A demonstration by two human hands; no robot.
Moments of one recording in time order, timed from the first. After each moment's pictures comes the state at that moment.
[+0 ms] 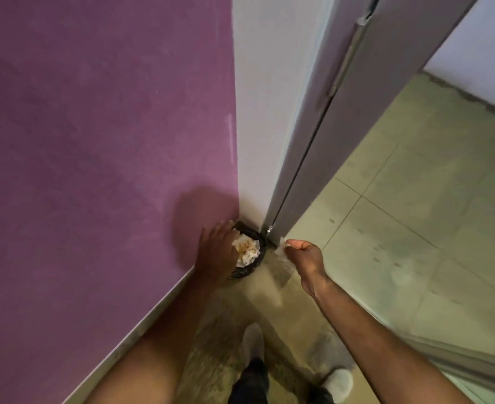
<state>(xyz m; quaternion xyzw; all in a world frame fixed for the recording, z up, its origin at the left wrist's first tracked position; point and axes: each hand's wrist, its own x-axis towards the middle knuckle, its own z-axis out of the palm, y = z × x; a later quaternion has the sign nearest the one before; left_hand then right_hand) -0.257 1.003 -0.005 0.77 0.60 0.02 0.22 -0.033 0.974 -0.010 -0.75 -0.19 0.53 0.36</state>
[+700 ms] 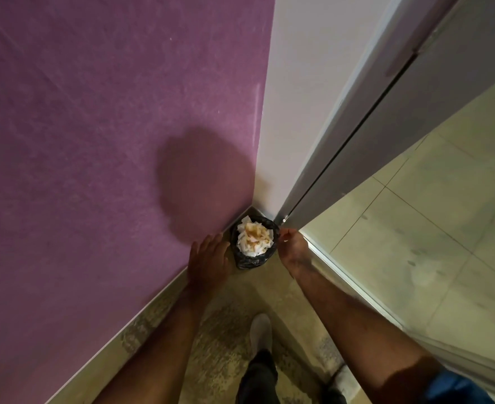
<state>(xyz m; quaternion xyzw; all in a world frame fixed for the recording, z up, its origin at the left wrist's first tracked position) -0.319 0.992 -0.076 0.72 0.65 -0.07 0.23 -0.101 1.029 -0.103 -0.81 -0.40 0.40 0.15</state>
